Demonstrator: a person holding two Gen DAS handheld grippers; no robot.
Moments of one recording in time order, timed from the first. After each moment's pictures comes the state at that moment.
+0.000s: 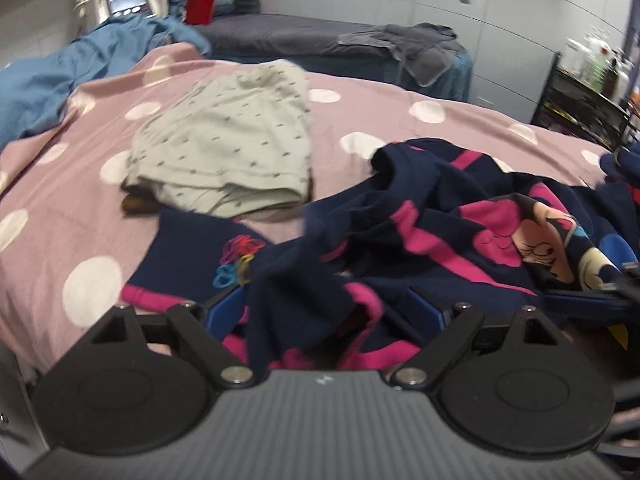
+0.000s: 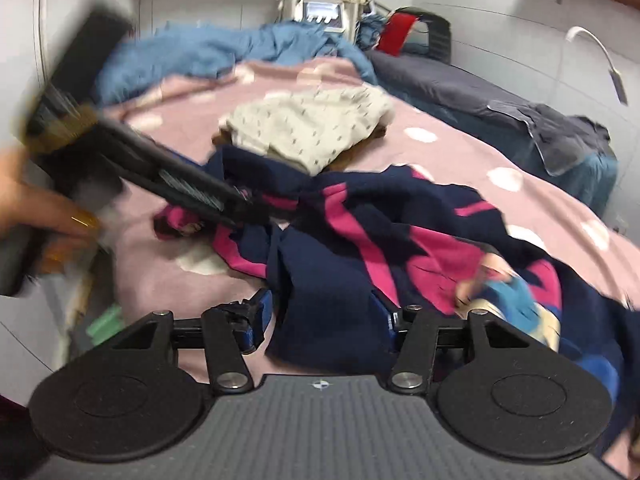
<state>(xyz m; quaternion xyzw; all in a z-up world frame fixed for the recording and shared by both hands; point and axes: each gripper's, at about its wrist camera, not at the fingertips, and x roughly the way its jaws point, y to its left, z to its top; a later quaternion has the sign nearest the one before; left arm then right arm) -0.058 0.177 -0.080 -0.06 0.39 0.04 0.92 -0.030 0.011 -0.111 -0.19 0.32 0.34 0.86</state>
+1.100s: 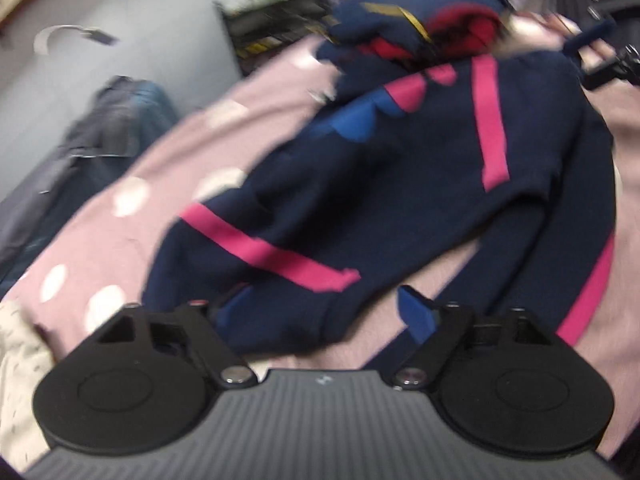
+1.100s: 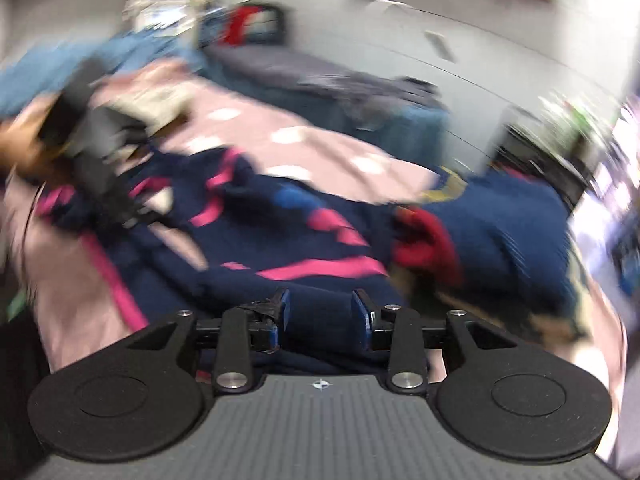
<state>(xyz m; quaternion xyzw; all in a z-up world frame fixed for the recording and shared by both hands) 0.015 0.027 -0.100 0.29 0.32 -0.38 0.82 -0.094 -0.190 -0.040 -0.22 0.31 0.18 0.91</state>
